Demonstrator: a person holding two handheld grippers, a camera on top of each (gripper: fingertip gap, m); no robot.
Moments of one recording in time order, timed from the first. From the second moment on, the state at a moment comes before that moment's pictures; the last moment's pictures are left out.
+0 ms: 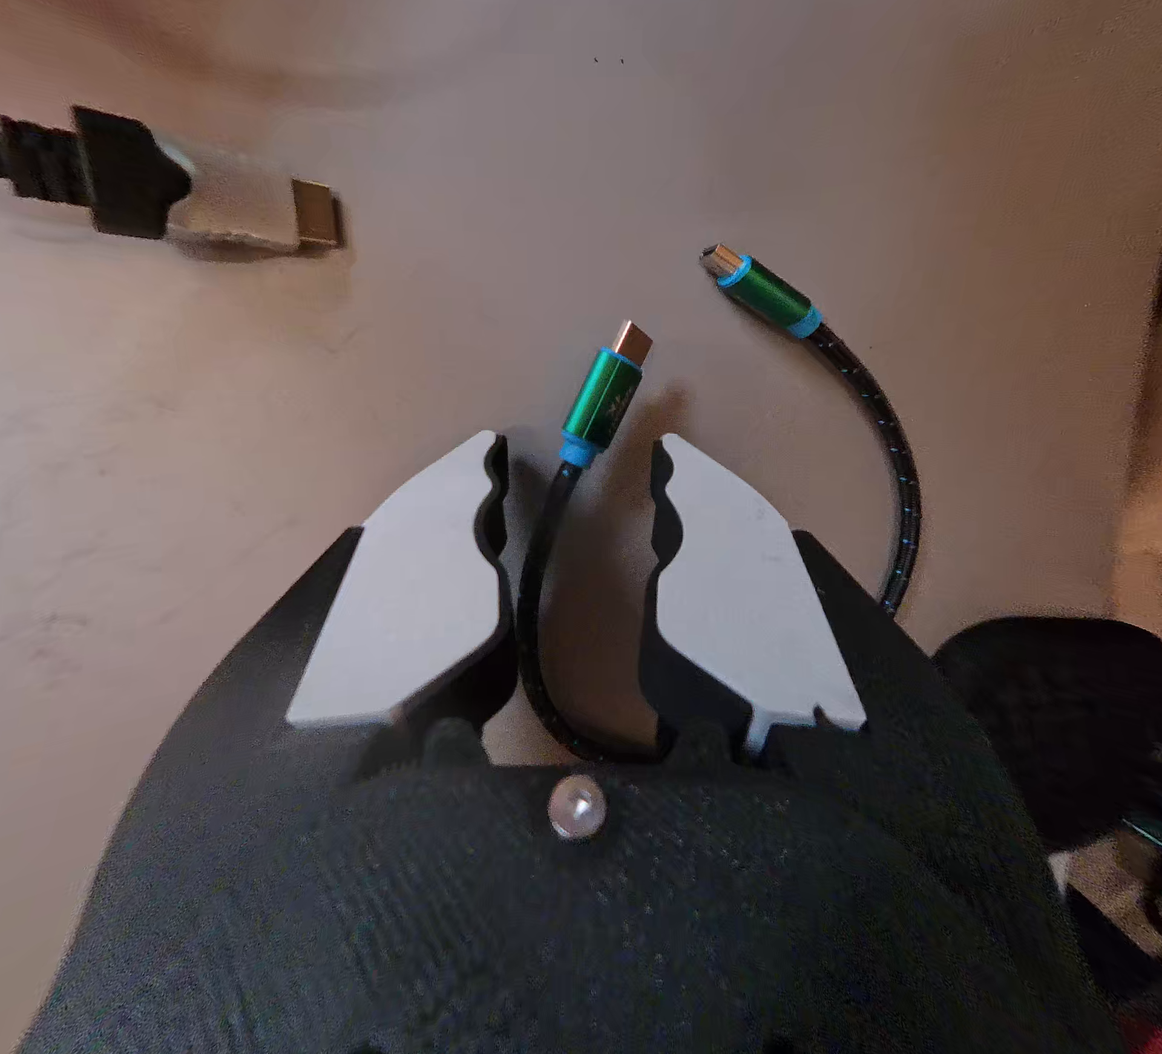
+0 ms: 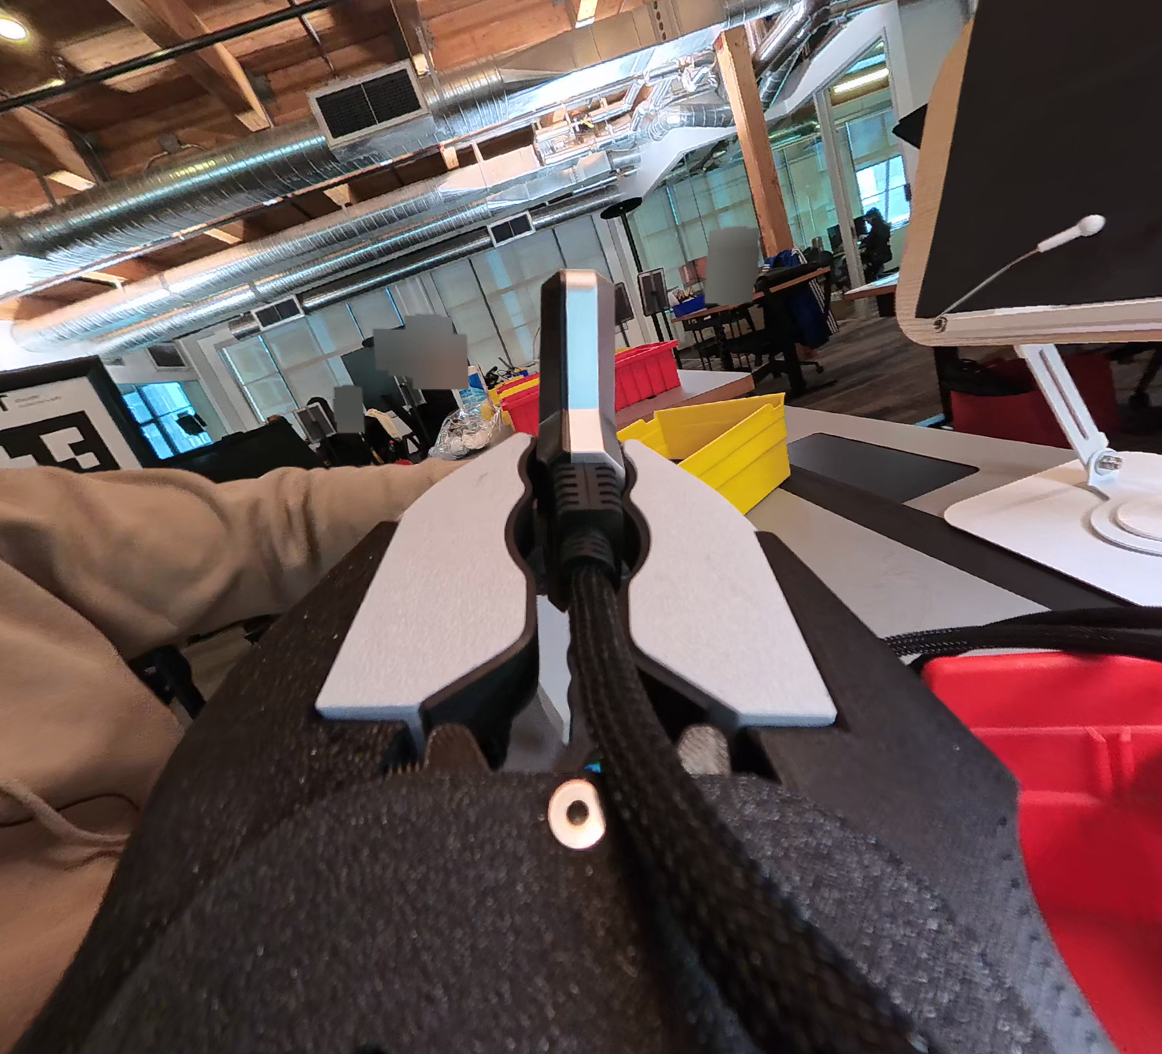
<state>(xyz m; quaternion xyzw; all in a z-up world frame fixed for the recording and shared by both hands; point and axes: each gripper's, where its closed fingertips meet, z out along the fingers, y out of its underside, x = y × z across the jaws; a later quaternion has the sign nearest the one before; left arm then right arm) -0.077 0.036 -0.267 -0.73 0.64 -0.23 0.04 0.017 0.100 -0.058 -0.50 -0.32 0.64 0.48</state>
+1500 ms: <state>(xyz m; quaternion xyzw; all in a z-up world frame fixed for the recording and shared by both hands) -0.043 0.022 -0.157 -0.77 0.50 -0.31 0.25 -0.015 0.052 -0.108 -0.49 -0.45 0.66 0.35</state>
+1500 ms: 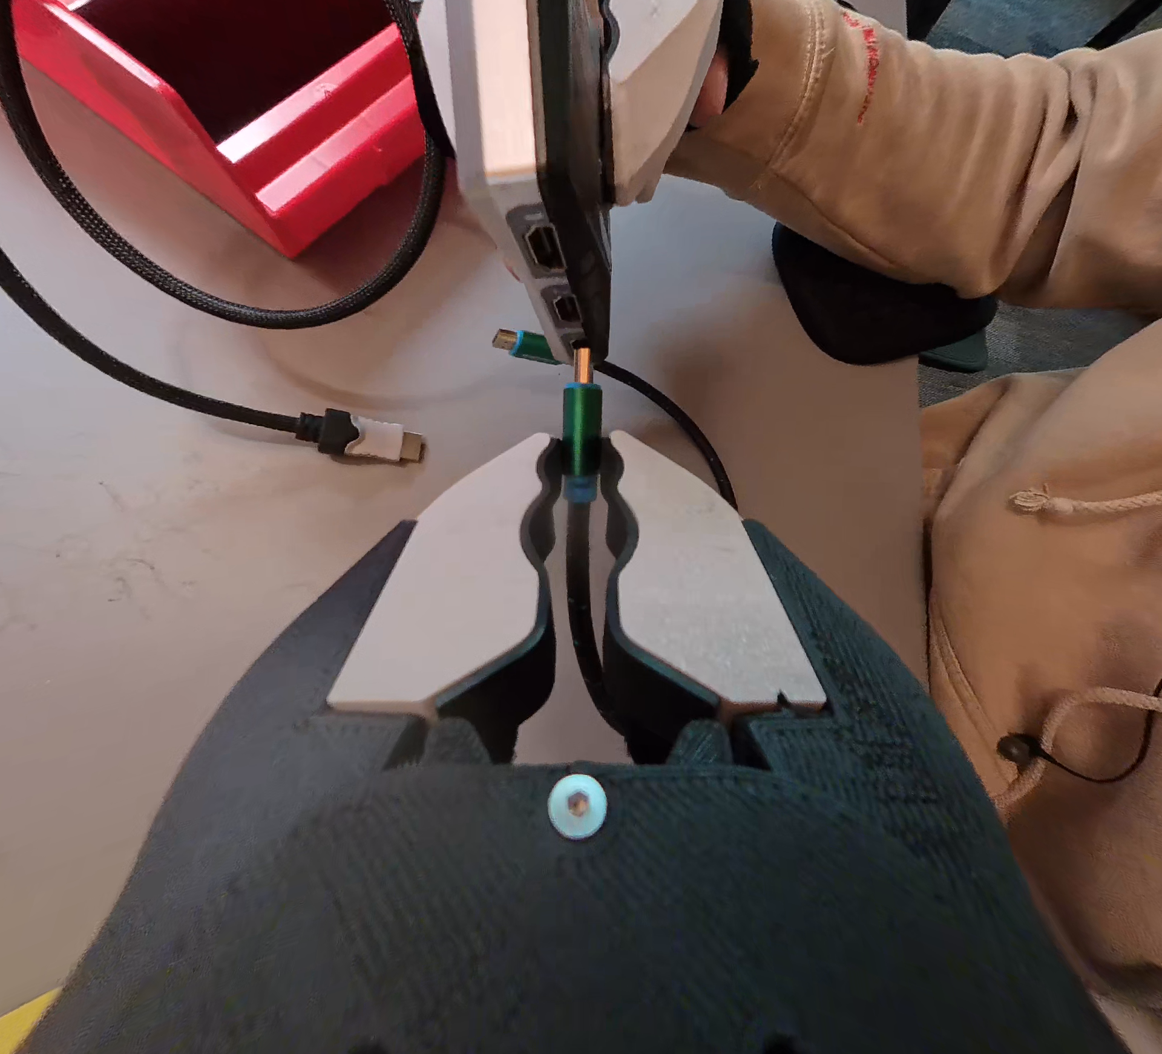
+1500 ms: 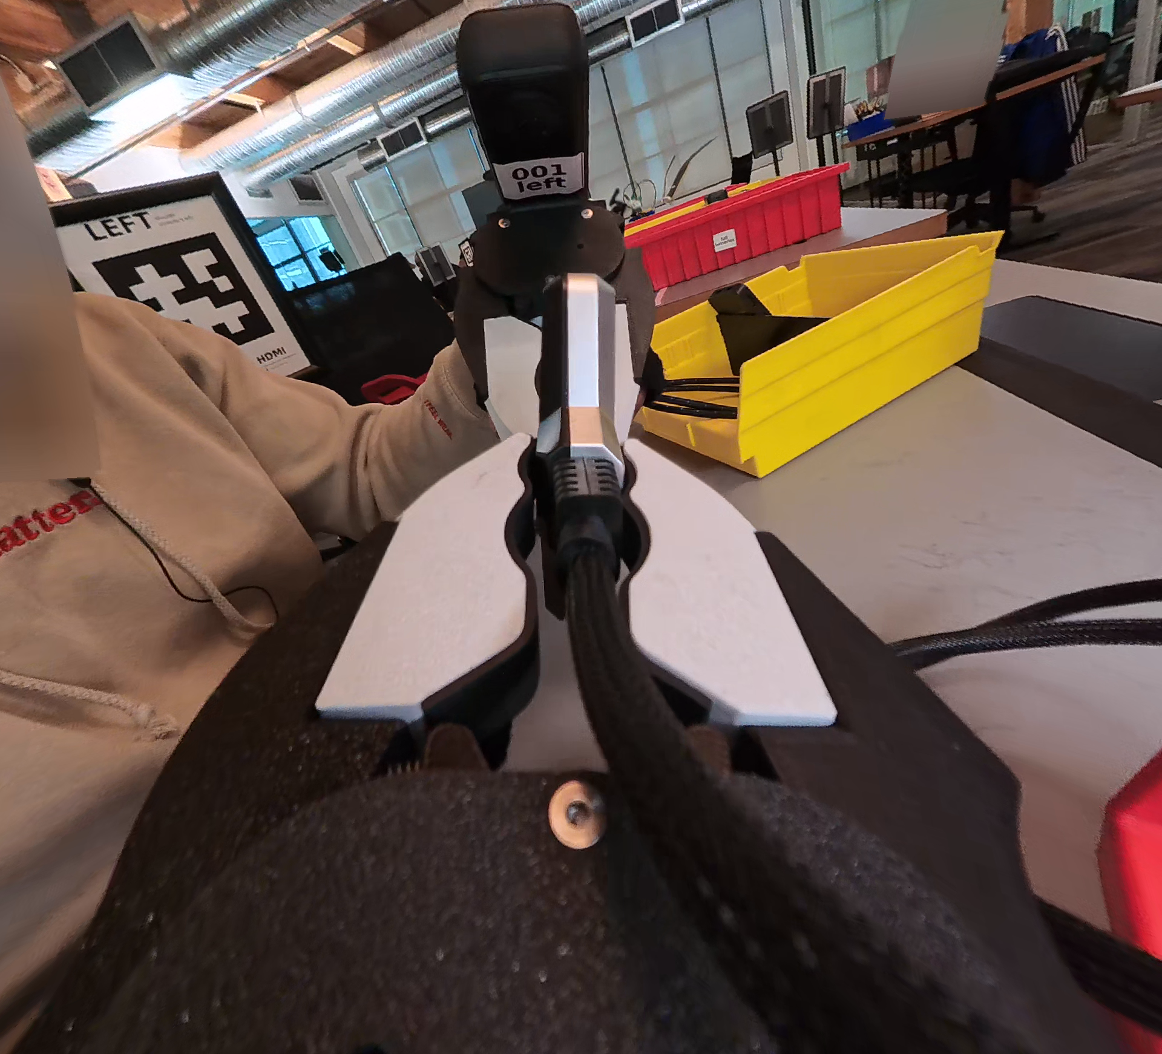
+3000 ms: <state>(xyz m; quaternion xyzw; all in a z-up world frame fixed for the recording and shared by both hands) -0.053 0.027 -0.130 -0.73 0.44 -0.45 0.28 -0.034 0.037 -0.123 -0.52 -0.50 0.60 0.34</state>
